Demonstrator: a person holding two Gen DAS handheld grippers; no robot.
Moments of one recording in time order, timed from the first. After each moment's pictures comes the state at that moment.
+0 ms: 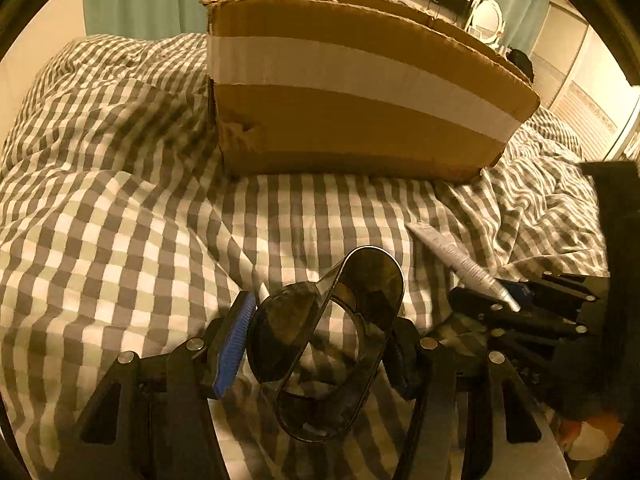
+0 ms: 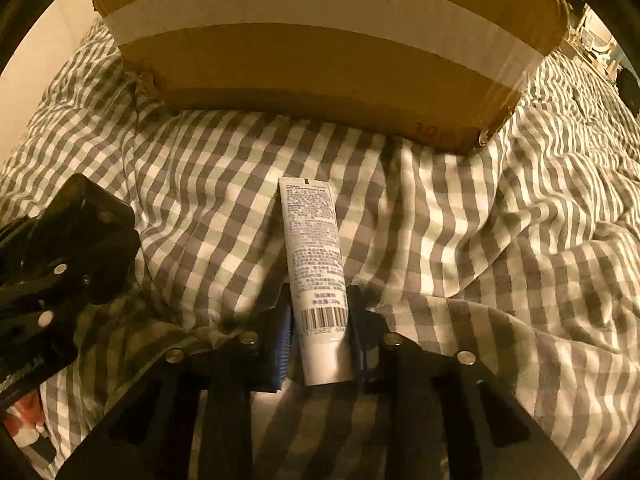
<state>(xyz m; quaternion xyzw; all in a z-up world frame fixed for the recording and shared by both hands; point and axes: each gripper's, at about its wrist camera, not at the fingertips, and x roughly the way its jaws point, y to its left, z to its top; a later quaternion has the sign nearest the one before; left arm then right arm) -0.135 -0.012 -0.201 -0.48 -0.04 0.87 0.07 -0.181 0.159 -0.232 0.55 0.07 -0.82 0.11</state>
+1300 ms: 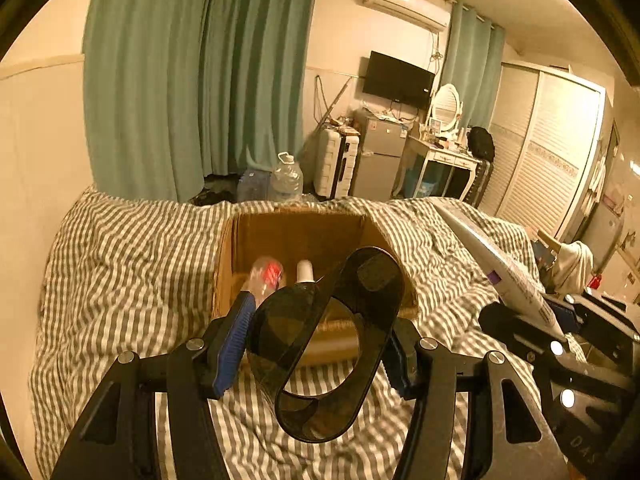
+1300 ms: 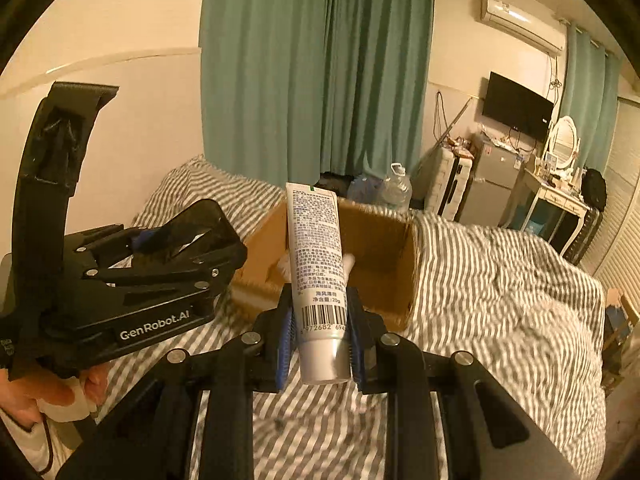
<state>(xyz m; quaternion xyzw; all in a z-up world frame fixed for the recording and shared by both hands) -0.138 -0.007 0.034 -0.31 -0.04 0.95 0.10 -0.120 0.149 0.047 0.29 0.09 -0.94 0.14</state>
